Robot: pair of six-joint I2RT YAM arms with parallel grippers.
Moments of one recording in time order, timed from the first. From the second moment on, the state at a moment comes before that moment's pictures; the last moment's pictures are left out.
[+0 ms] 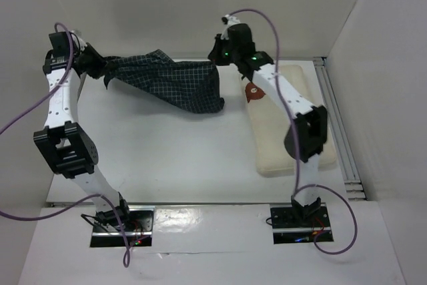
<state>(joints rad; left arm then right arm) 0.33 1.79 1.78 -0.70 0.41 -0.55 0.49 2.08 2.05 -0.38 -0.10 0.35</state>
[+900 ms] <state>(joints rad) -0.12 1.62 1.47 -0.77 0.16 -0.36 0.68 1.33 1.08 -0.41 0.21 0.44</state>
